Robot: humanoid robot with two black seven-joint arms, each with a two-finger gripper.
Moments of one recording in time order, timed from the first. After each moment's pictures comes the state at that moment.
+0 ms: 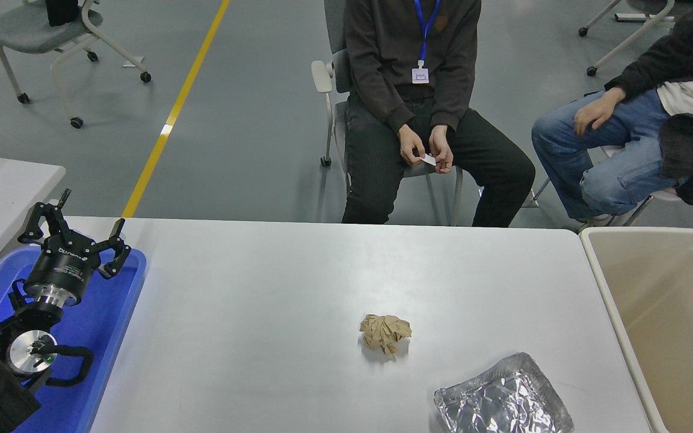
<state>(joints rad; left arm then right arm) -0.56 0.46 -0.56 -0.39 -0.24 -0.68 -0.60 0.78 -0.52 -0.50 -0.09 -0.77 0.17 0.33</state>
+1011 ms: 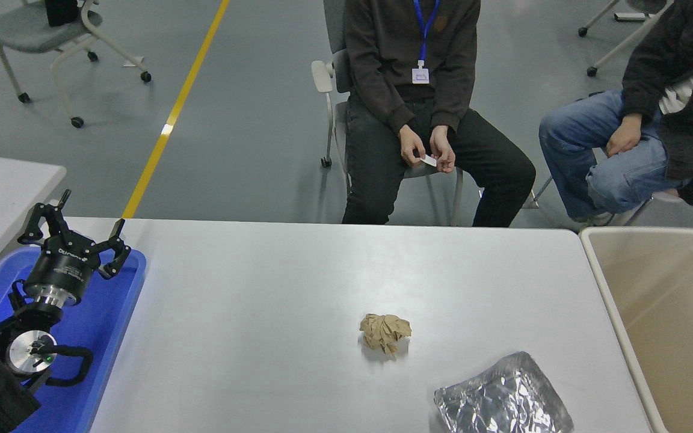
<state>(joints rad) -0.56 0.46 -0.56 -0.39 -0.24 -0.68 -0.60 0.85 -0.89 0.13 0.58 -0.53 0.17 0.33</state>
